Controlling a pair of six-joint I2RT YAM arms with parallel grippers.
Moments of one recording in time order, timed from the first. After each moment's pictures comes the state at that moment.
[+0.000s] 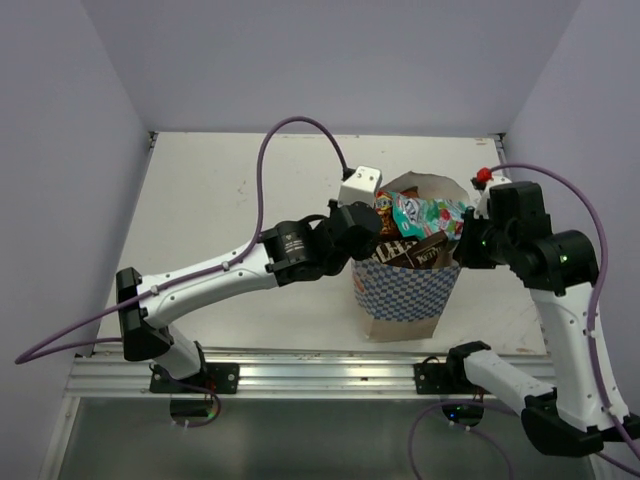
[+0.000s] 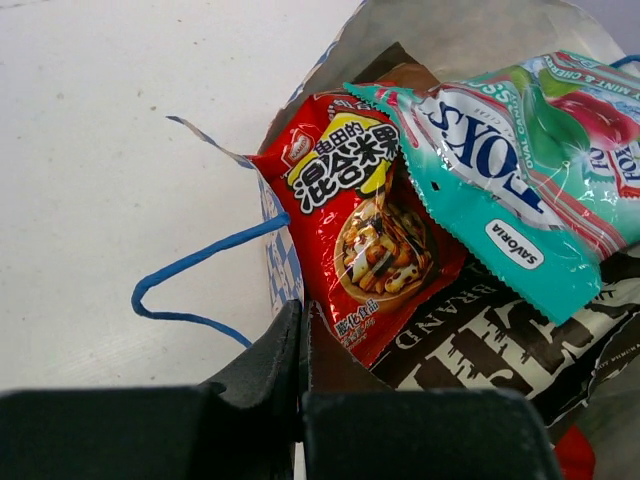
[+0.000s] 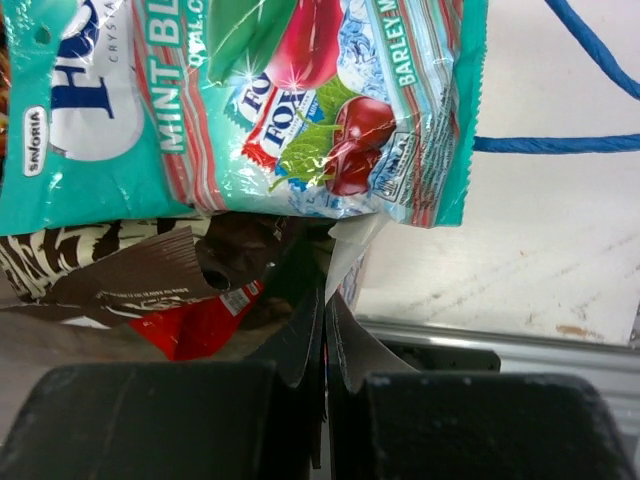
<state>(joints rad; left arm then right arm) -1.20 1.59 1.65 -0.66 -0.66 -0.55 0.26 0.97 1.49 -1.40 0.04 0.26</state>
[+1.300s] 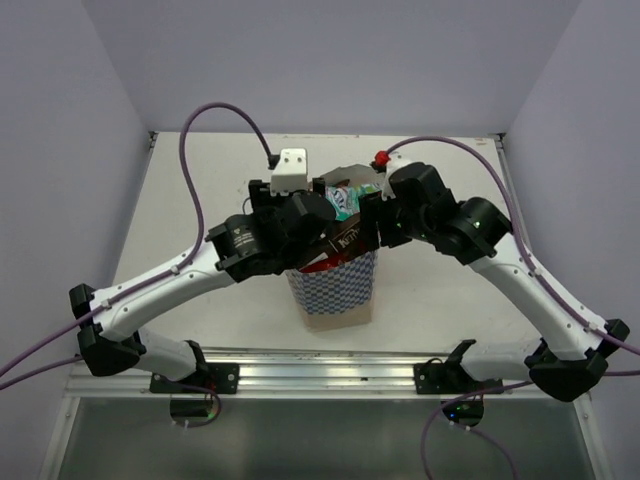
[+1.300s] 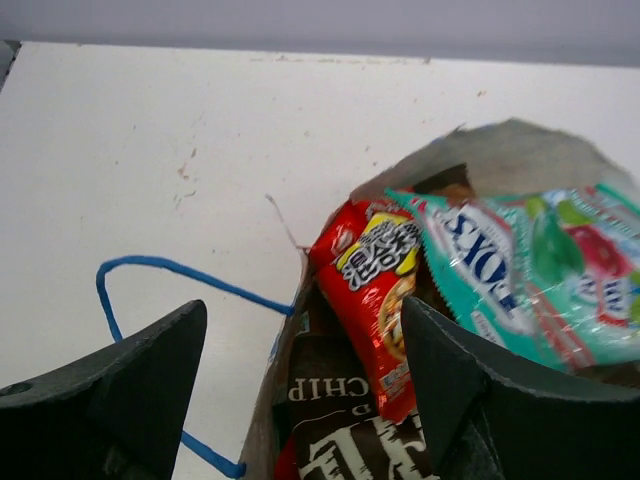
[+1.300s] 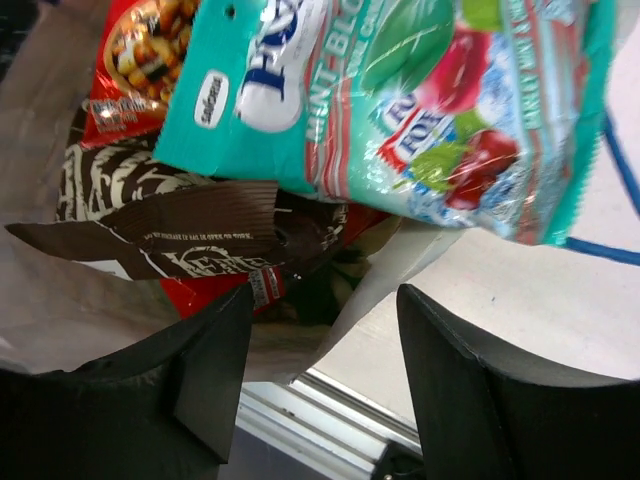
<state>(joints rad) -1.09 1.40 1.51 -0.83 -1.01 -0.64 0.77 1.26 1.52 -1.03 0.13 0.37</state>
